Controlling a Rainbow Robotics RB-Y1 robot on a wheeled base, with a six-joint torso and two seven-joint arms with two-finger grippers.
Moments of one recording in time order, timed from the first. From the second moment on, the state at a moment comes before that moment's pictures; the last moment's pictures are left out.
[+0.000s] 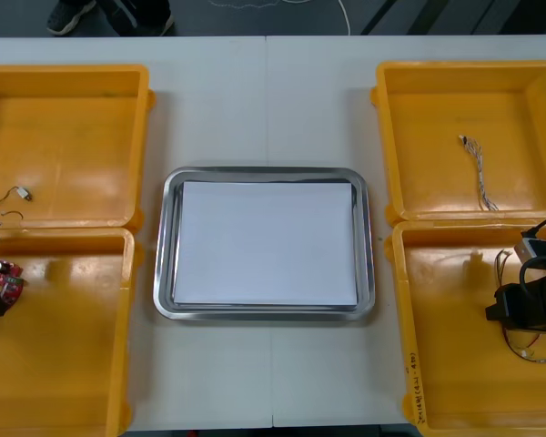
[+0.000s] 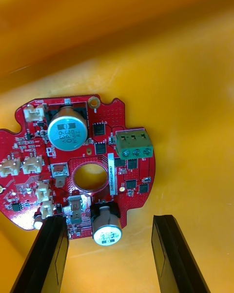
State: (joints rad) right arm 0.04 -0.80 0.01 -1.85 -0.85 1.39 1.31; left arm 0.04 0.67 0.33 -1.84 0.70 1.56 -1.98
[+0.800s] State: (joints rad) right arm 0.04 -0.81 0.01 -1.84 -0.85 1.38 1.25; left arm 0.04 0.64 0.33 -1.84 0.66 1.55 -1.98
